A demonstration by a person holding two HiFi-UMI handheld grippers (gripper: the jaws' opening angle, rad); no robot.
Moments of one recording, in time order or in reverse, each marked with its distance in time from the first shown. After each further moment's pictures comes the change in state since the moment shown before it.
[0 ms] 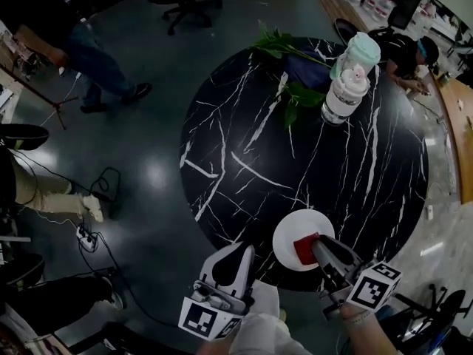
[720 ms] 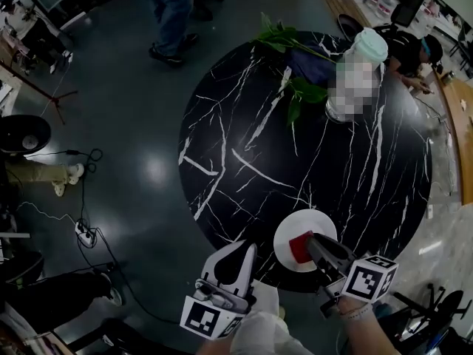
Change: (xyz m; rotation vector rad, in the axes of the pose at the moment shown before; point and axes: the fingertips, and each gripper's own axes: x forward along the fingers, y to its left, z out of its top) left arm 0.007 0.004 -0.012 -0.001 0.025 0.006; right arm 0.023 -0.019 -0.018 0.058 0.123 -0.065
